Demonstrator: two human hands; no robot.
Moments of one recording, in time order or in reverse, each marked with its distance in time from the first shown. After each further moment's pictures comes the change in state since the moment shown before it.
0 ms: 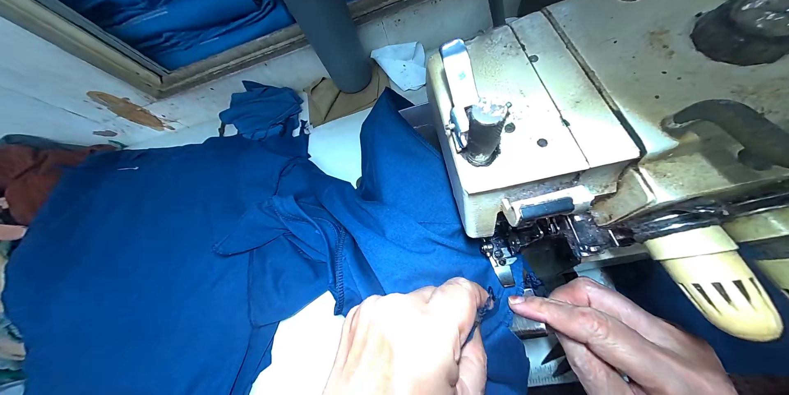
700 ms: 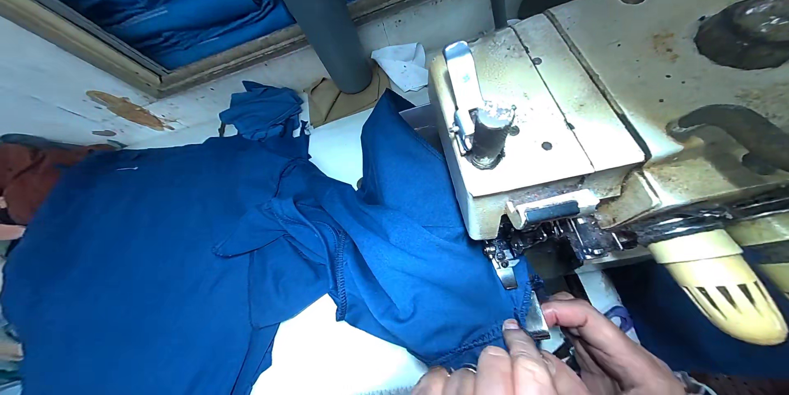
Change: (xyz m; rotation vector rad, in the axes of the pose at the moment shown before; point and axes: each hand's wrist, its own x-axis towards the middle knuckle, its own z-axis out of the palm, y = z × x) left_hand -0.020 0.033 0.050 0.436 0.324 0.097; right_hand -0.026 0.003 0.030 0.380 0.145 0.230
